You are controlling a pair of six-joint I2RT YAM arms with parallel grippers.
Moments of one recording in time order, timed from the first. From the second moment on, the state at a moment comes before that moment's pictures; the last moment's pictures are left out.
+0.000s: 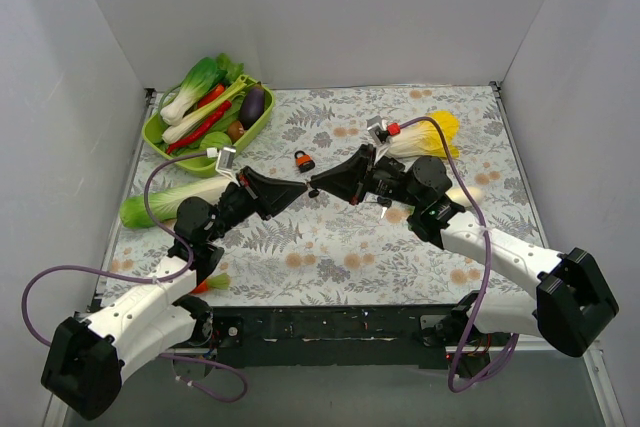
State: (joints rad) left arm -0.52 0.87 0.42 0.78 0.48 -0.95; right arm 0.74 1.22 0.74 0.73 -0.60 0.62
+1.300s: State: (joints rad) left arm -0.52 0.93 0.79 -0.10 0.91 -0.27; right arm 0.68 1.22 0.76 0.41 -1.00 0.41
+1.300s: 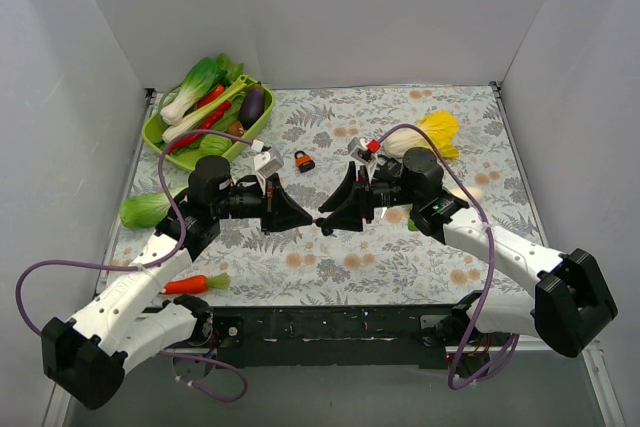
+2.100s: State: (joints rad) left arm -0.52 0.98 0.83 -0.19 0.93 -0.18; right arm 0.70 1.25 0.76 0.41 -1.04 0.41
